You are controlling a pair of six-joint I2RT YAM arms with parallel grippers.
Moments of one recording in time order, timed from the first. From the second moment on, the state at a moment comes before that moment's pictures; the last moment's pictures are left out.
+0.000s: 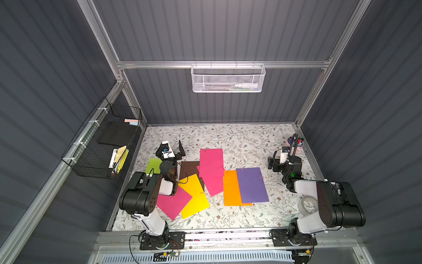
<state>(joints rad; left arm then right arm) -0.12 1.69 0.45 1.43 -0.28 -0.03 -0.03 1.50 0.44 0.61 -0.08 -0.01</state>
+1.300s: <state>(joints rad) -0.62 1.86 1.23 -0.28 0.47 -0.36 0.24 1.49 0.74 -0.49 -0.41 0.50</state>
